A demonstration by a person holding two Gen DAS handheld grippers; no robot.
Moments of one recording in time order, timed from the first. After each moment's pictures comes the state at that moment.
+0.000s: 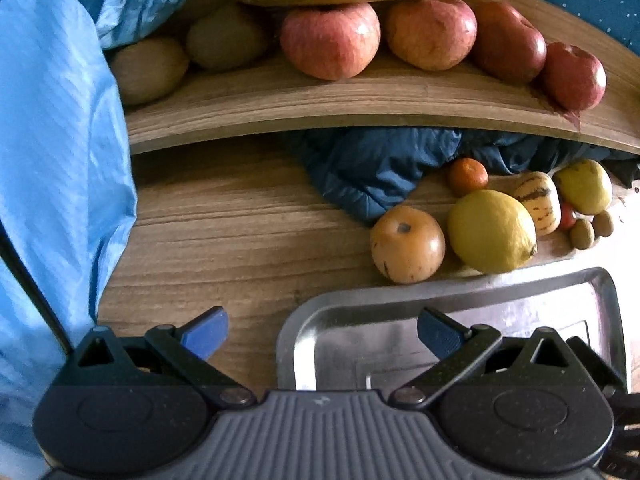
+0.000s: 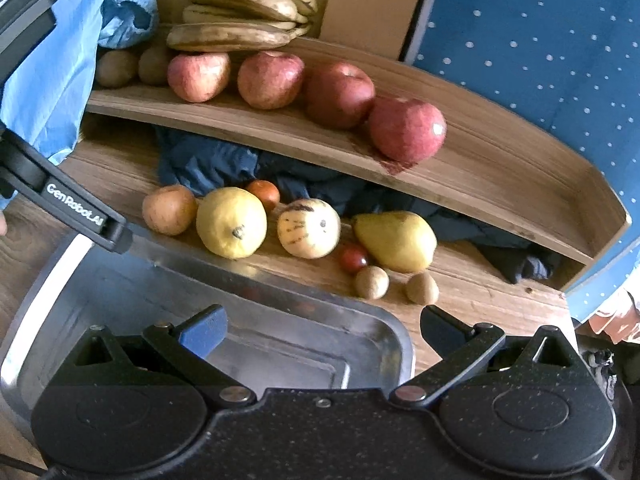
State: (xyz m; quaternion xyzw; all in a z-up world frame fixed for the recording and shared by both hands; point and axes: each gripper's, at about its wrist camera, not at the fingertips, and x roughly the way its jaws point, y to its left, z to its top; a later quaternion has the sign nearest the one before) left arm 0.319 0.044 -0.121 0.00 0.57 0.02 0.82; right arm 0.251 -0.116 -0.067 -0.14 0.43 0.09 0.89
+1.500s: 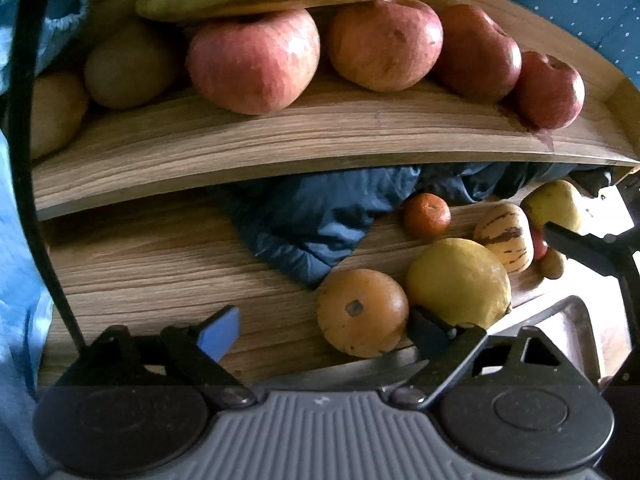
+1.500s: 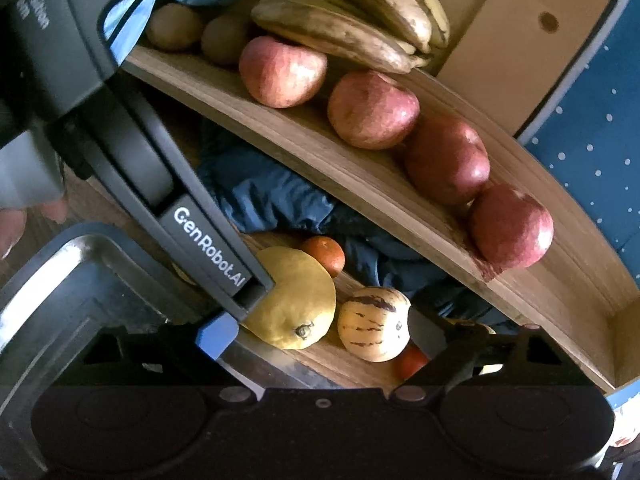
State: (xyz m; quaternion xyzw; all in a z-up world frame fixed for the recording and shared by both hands) left arm 0.368 0.054 -0.132 -0.01 0.56 -0.08 0.82; right arm 0.296 -0.049 -0.096 -0.26 0.39 0.15 0.87
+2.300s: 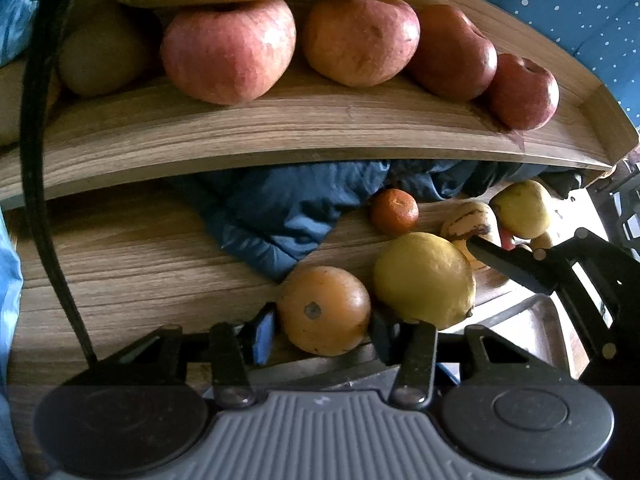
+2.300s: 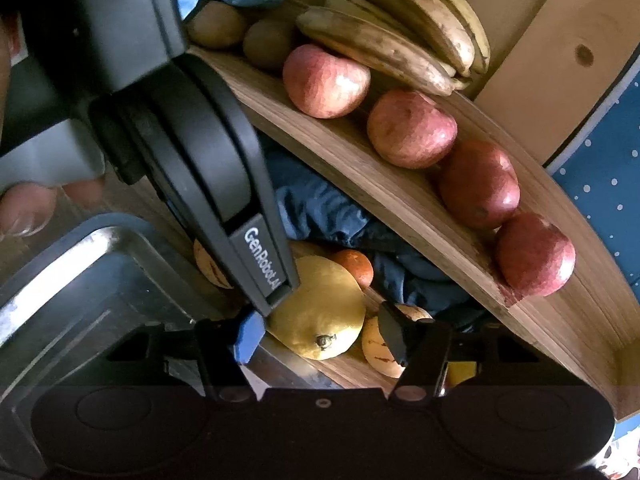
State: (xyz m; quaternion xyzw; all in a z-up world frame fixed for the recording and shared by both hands) left arm 0.365 0.053 -0.129 -0.05 0.57 -0.12 0.81; right arm 0.288 -0.039 -0.096 -0.29 0.37 0.20 0.86
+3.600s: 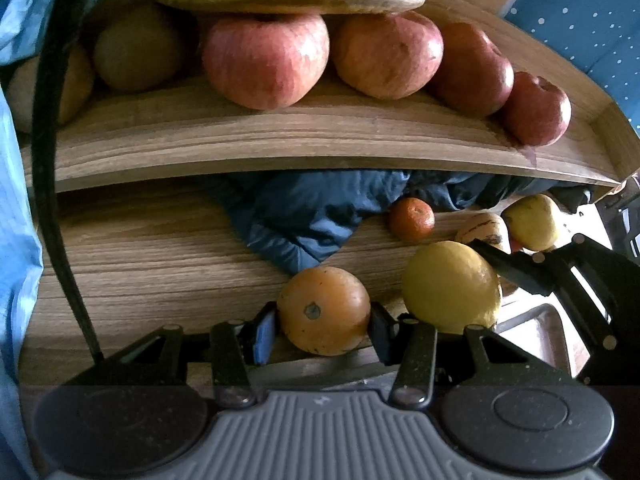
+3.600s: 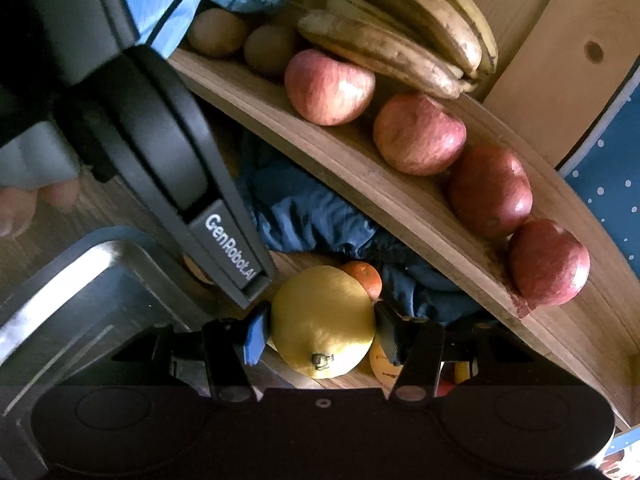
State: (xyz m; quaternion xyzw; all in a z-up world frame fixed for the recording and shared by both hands) left arm 0.358 0.066 -0.121 -0.06 0.56 -0.10 0.82; right arm 0.300 -0.041 -0.097 -0.27 0.37 0.21 0.86
